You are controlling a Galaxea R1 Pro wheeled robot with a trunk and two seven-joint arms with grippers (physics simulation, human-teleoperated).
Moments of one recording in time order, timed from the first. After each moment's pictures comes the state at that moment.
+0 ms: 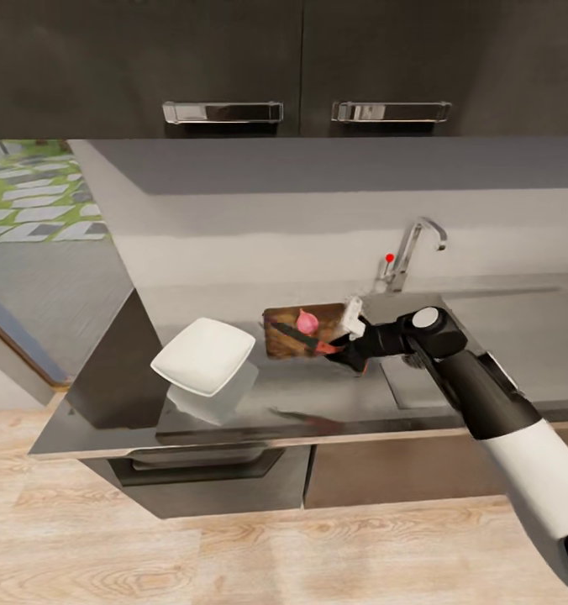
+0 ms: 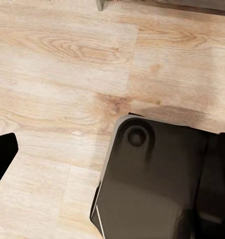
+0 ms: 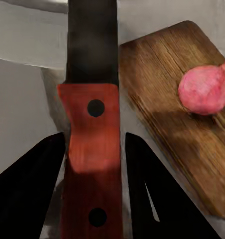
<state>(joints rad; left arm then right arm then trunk) 0.36 0.05 -0.31 -0.72 0.38 -0.56 0.31 -0.98 -0.25 0.41 -1.38 0.37 0.63 1.06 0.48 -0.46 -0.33</state>
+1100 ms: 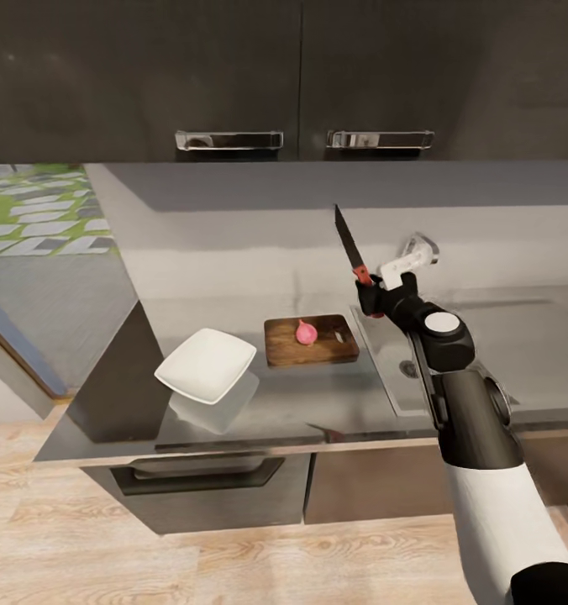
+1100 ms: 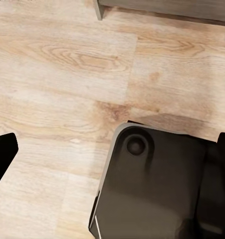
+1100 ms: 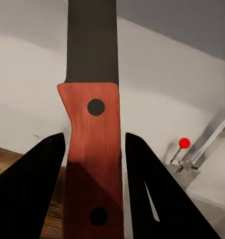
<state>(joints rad) 0.36 0.05 -0.31 -0.70 0.38 -0.56 0.31 -0.85 0.00 0.12 -1.61 0.36 0.67 0.30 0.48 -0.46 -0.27</state>
